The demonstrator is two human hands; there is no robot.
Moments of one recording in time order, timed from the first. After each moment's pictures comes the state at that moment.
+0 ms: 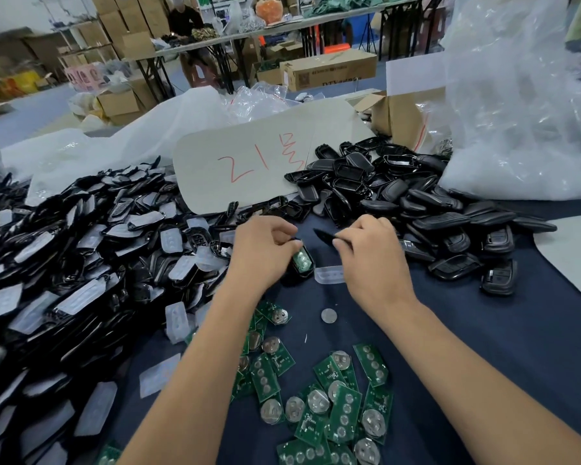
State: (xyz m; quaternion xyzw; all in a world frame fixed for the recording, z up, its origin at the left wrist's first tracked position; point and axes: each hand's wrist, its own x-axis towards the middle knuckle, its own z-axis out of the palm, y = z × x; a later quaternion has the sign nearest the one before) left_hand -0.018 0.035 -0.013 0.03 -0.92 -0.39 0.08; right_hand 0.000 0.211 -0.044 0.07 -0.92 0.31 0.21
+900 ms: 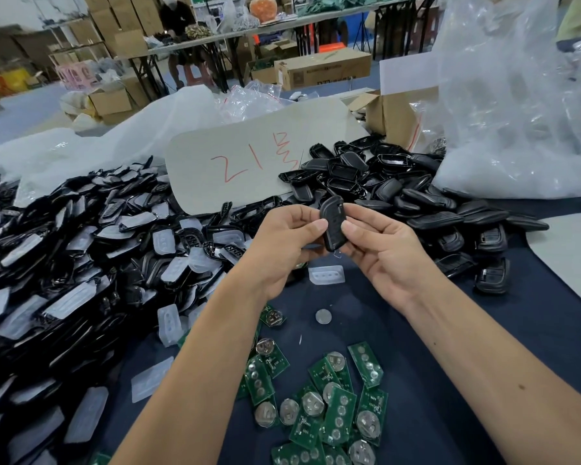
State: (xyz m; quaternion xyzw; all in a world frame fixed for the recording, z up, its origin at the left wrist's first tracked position) left_hand -0.008 0.070 0.006 -0.03 -0.71 -0.70 -0.08; right_hand -0.007 0.234 -0.034 0.01 -0.44 0.90 -0.05
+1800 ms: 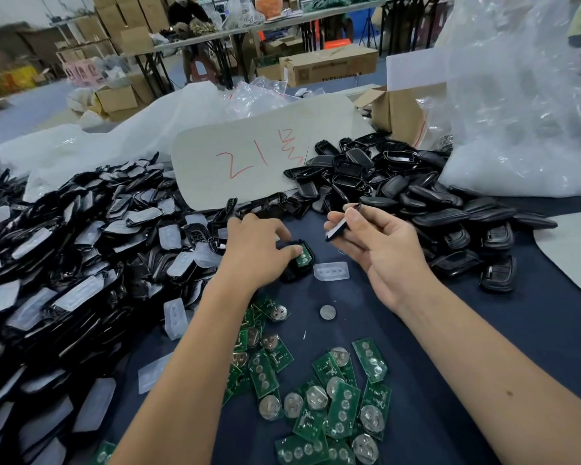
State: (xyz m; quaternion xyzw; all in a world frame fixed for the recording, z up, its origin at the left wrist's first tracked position) left_hand -0.019 0.029 -0.007 -0.01 -0.99 -0.15 0.01; right_hand -0.004 0.219 -0.037 -0.02 -0.47 0.88 0.01
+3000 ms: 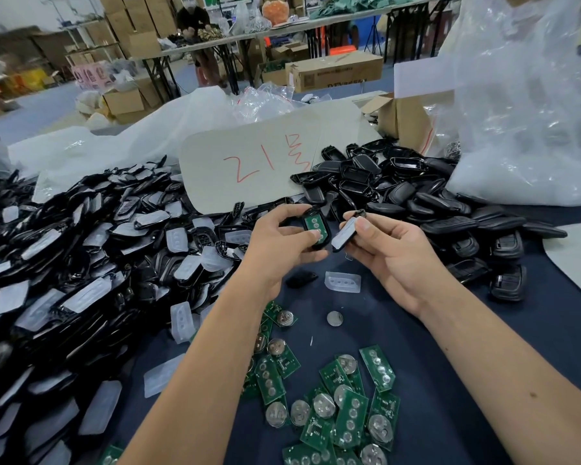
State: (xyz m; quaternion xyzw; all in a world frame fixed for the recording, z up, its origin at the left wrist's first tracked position) left_hand -0.012 0.054 -0.001 0.06 -0.69 -0.72 -0.02; right_hand -0.008 0.231 -0.034 0.03 -0.48 0.88 -0.05
